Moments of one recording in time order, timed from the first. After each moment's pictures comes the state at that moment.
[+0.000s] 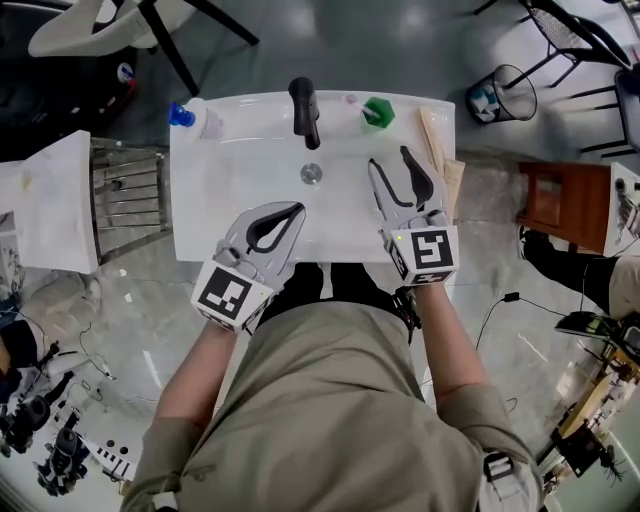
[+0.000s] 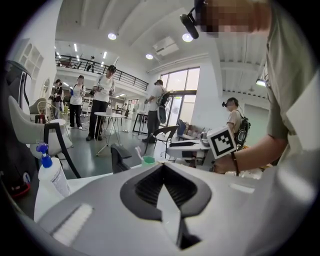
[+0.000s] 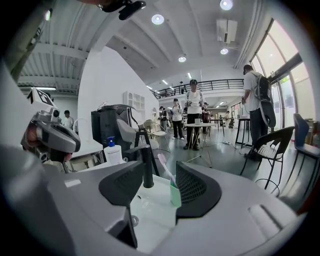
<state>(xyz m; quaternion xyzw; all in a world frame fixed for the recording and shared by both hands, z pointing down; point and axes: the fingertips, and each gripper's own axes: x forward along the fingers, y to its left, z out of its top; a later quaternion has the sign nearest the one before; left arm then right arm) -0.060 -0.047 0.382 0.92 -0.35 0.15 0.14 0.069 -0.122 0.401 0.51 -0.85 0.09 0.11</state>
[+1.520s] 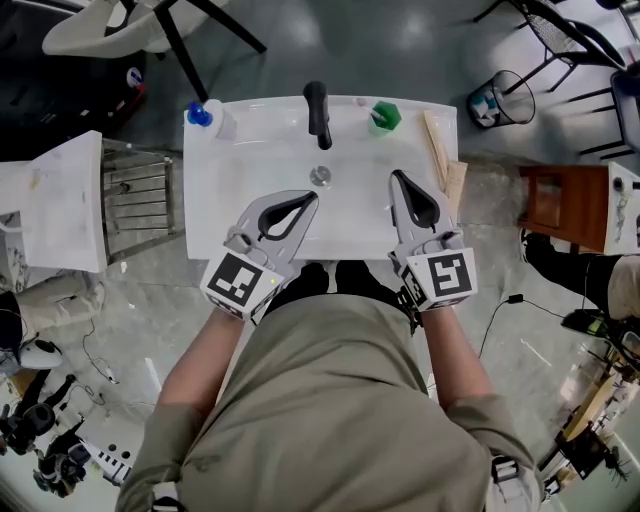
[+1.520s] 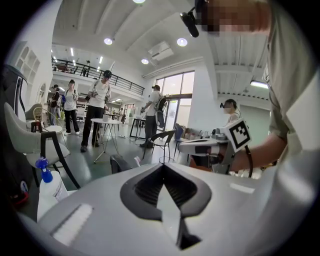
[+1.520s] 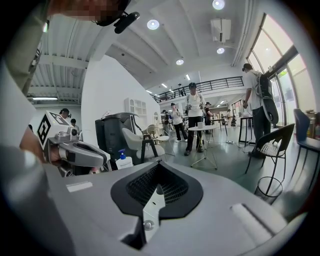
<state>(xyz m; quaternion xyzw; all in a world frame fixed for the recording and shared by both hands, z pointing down) -0.060 -0.052 0.351 0.93 -0.33 0.12 0.12 0.054 -0.085 0.339 0.49 -0.86 0.10 0.08</state>
